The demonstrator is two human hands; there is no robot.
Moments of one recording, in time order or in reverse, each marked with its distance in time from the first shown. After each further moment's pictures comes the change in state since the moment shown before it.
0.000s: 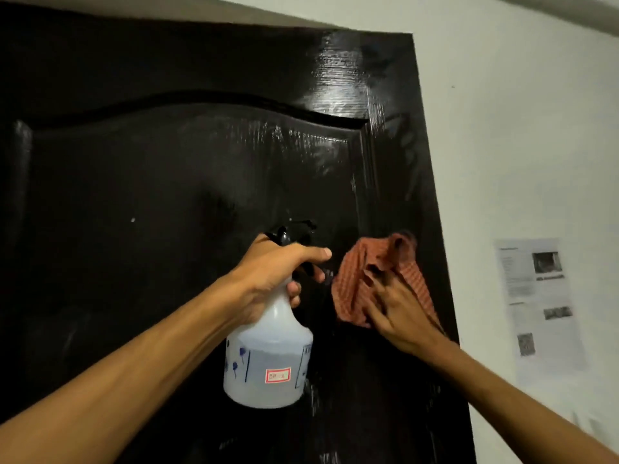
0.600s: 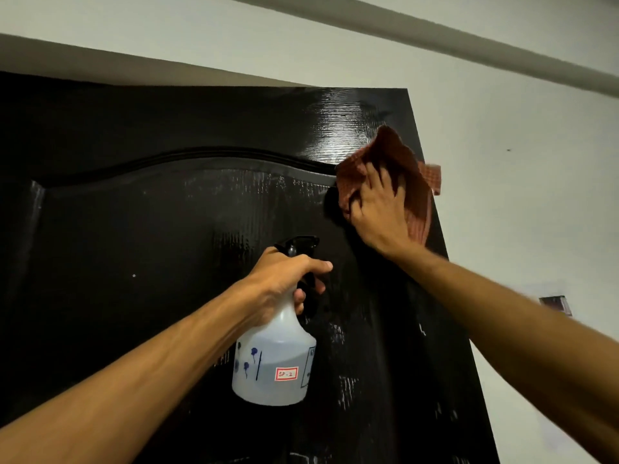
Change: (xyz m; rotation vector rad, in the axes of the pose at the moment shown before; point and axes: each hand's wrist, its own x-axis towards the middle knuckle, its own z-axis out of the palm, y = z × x) left_hand 0.038 0.019 -0.017 0.054 0.014 -0.002; right_hand 0.209 -0.011 -0.055 -0.330 0.228 0.211
